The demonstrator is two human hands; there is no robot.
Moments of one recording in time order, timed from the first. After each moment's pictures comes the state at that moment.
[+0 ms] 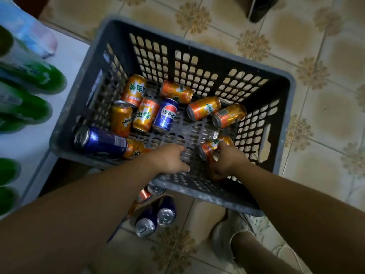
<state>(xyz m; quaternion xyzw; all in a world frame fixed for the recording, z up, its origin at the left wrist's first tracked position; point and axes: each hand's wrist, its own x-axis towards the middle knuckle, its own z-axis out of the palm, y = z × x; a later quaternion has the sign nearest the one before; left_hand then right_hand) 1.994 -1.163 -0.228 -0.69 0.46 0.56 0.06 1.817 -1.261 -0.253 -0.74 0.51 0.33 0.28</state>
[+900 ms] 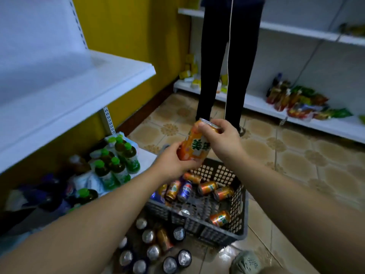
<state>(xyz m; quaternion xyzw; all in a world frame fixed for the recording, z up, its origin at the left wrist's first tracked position) 2.007 -1.043 0.154 -0.71 0.39 0.39 -0.44 1.889 -1.152 0.193 -0.71 0.41 -0.30 0.48</state>
